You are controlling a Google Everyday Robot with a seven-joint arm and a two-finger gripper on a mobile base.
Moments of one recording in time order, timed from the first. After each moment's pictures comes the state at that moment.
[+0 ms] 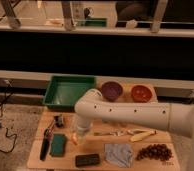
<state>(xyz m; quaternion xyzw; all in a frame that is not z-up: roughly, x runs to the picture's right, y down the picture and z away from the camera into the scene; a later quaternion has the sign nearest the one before) -0.095 0.226 0.705 -0.34 -0.24 -0.17 0.89</state>
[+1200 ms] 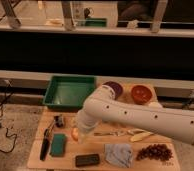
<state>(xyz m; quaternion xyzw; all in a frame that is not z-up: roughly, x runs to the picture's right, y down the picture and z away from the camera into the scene) -0.085 0.193 0.659 -0.28 -0.27 -0.16 0.91</state>
